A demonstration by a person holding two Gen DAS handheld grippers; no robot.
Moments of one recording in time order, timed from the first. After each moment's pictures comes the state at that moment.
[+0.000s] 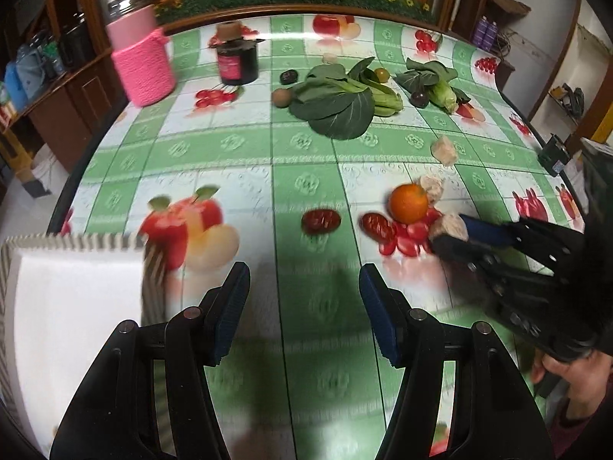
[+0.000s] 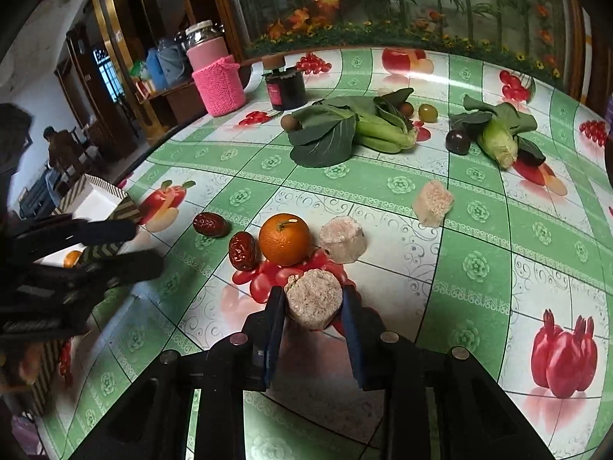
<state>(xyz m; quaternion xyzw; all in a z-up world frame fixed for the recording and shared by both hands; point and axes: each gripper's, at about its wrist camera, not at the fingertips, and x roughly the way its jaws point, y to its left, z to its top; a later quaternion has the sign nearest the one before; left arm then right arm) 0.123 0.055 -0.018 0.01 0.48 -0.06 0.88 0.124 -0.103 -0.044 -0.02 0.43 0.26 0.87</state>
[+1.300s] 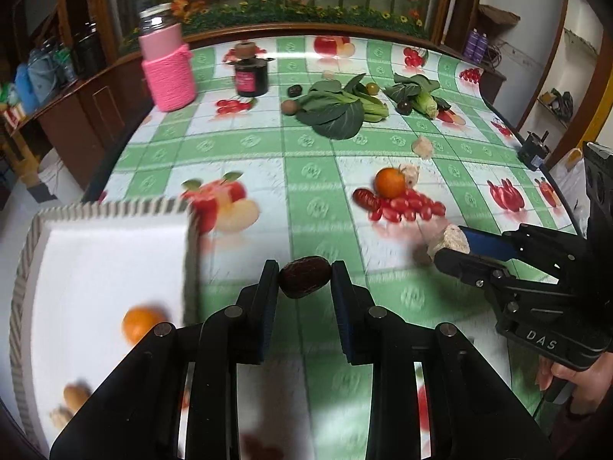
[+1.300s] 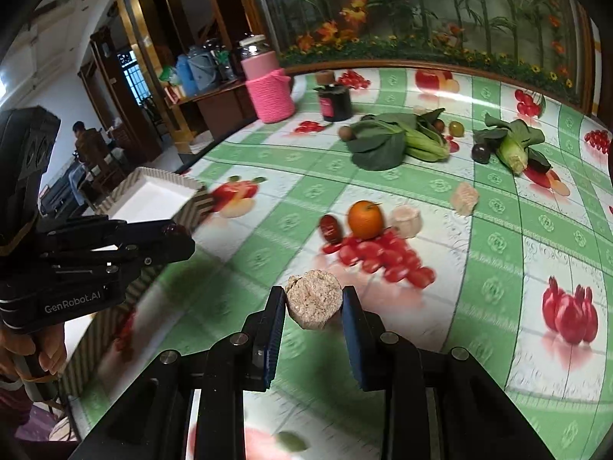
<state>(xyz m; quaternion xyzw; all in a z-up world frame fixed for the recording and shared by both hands) 0.051 0.072 0.007 0.00 0.45 -0.05 0.89 0.057 -0.086 -0.013 -0.02 0.40 0.31 0.86</state>
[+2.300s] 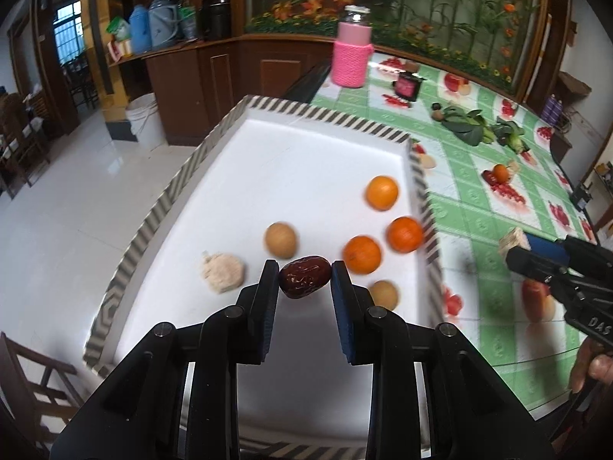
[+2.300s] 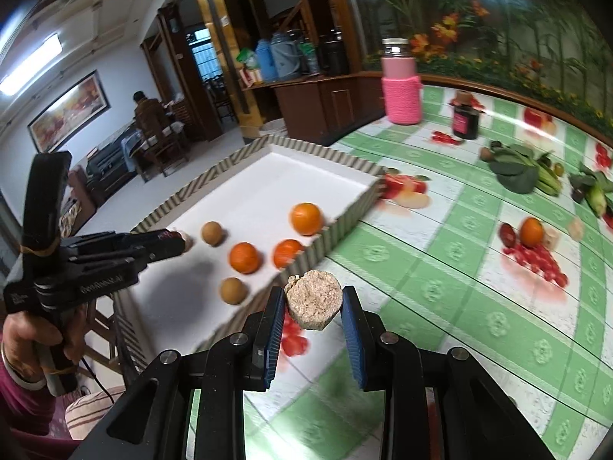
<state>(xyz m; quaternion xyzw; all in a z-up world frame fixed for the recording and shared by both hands) -0.103 0.225 -0.002 -0.08 0.41 0.11 0.90 -0.046 0.032 0.007 -0.06 0.37 0.41 0.83</state>
